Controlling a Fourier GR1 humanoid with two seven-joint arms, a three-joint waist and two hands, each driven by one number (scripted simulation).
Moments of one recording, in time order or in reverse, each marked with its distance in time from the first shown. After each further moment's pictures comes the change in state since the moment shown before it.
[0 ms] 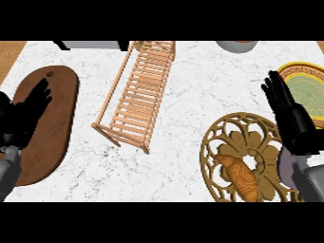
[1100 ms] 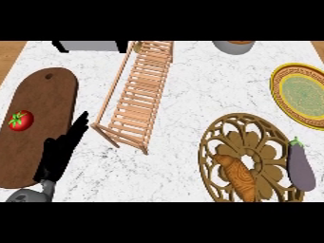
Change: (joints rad) left arm 0.173 -0.131 -0.167 -0.028 -0.113 -0.055 -0.175; right arm 0.121 -0.408 -0.284 0.460 -0.352 0.302 0.815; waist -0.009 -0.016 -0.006
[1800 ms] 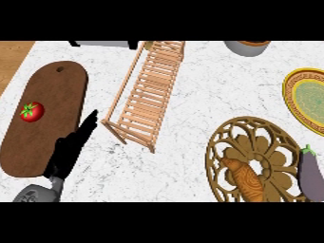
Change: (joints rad) left arm -0.033 -0.031 -0.028 0.016 -0.036 -0.020 -0.015; right arm -0.281 -0.107 0.317 0.019 0.155 0.383 0.272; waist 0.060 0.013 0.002
